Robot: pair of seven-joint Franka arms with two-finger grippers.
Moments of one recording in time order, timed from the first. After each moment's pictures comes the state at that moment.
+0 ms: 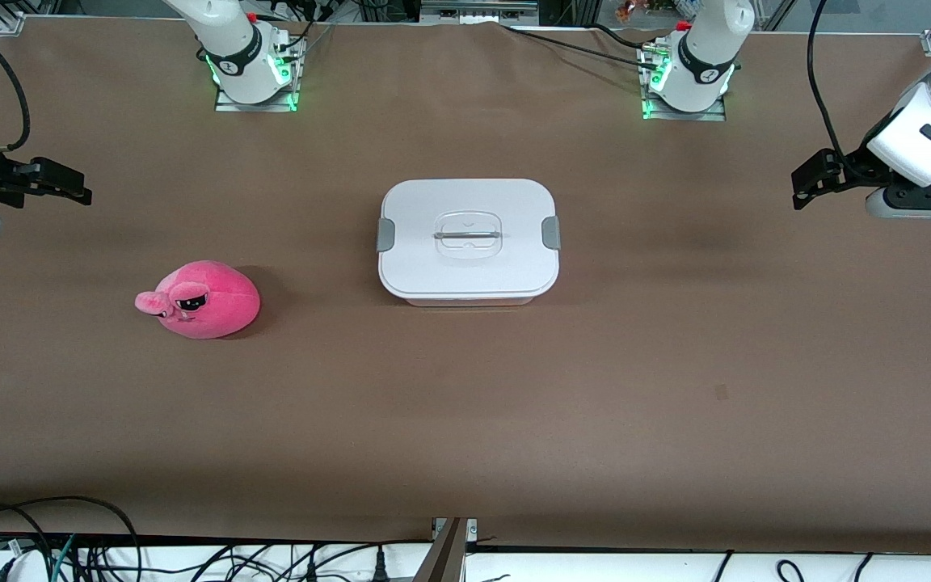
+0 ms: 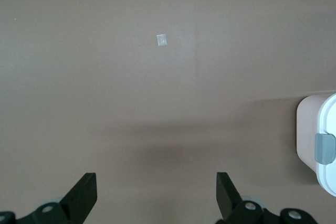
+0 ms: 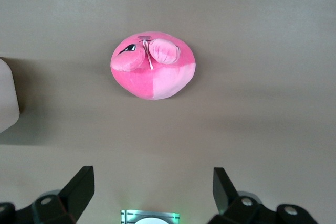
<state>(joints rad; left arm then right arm) -0.04 -0.03 -0.05 -1.67 0.04 1.62 -0.06 0.04 0.08 -0.09 -1.57 0.01 1.50 -0.10</state>
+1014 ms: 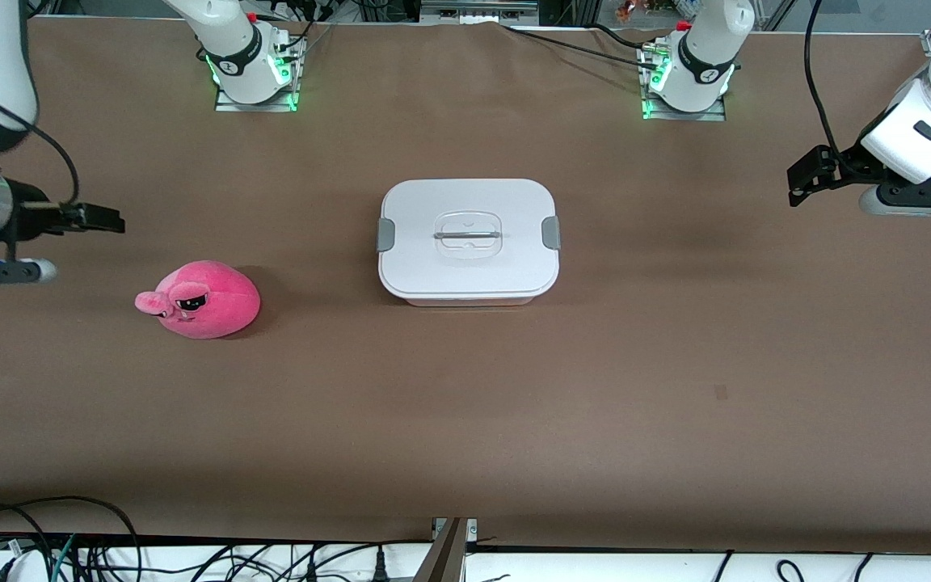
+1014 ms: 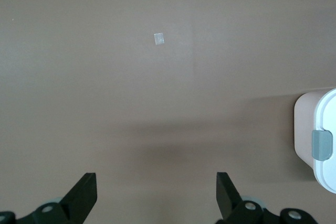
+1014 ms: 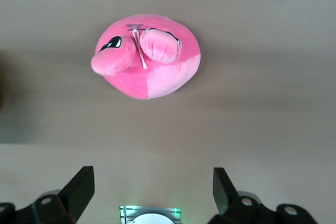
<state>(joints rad) -0.04 -0.03 -0.06 -1.65 0.04 1.61 -0.06 0.04 0.25 -0.09 -1.57 0.01 1.52 -0.09</state>
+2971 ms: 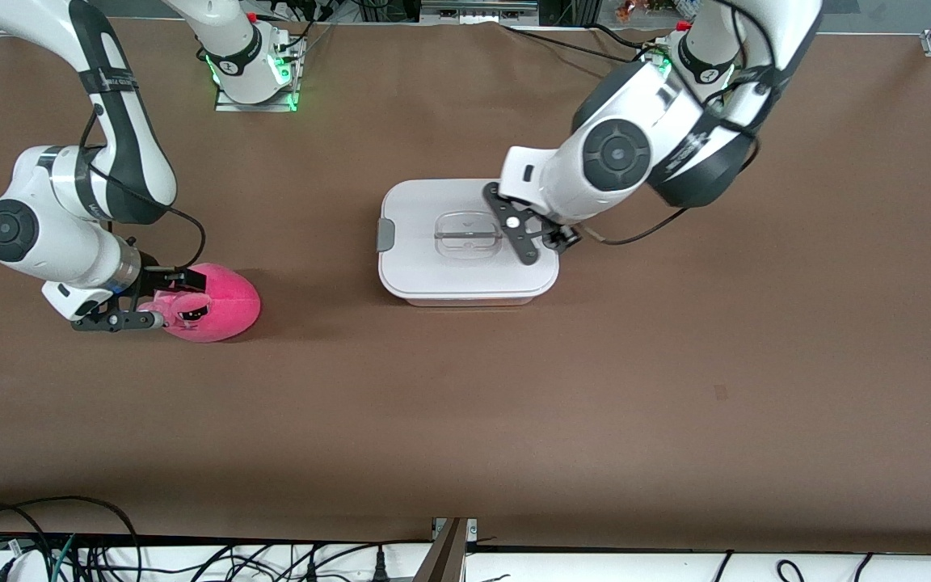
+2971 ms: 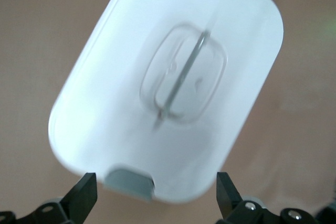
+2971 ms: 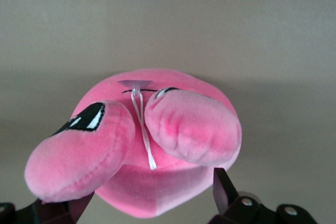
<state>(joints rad) -0.19 0.48 -0.52 -1.51 -0.06 1.82 0.42 0.08 0.32 -0.07 -1.93 0.01 2.17 -0.04</state>
